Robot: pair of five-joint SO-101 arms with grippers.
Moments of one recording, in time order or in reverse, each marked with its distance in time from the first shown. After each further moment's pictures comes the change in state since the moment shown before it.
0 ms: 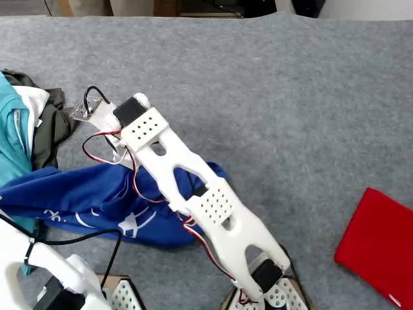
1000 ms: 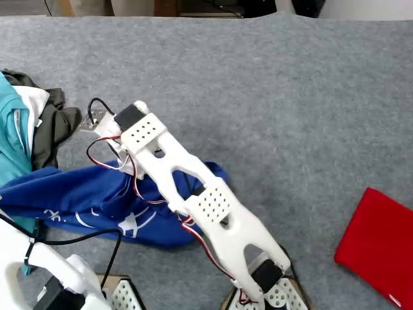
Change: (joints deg) left arm 0.0 0.0 0.0 0.0 0.0; right arm 0.0 3.7 5.0 -1.1 0.0
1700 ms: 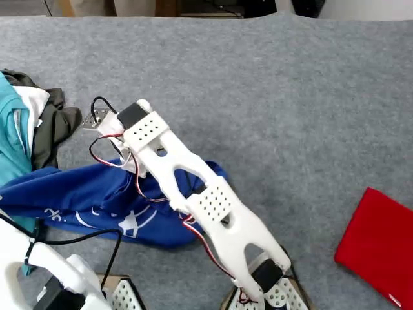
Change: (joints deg) left arm 0.0 0.0 0.0 0.0 0.0; right arm 1.0 0.2 -0.1 -0.2 0.9
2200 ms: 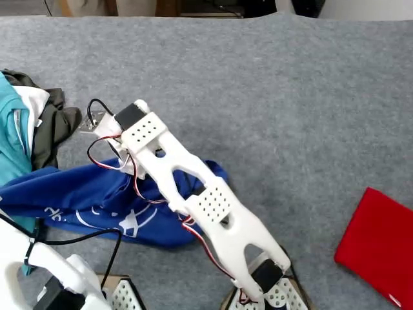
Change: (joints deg) left arm 0.0 0.0 0.0 0.0 -2.2; right arm -0.4 -0.1 -0.9 1.2 1.7
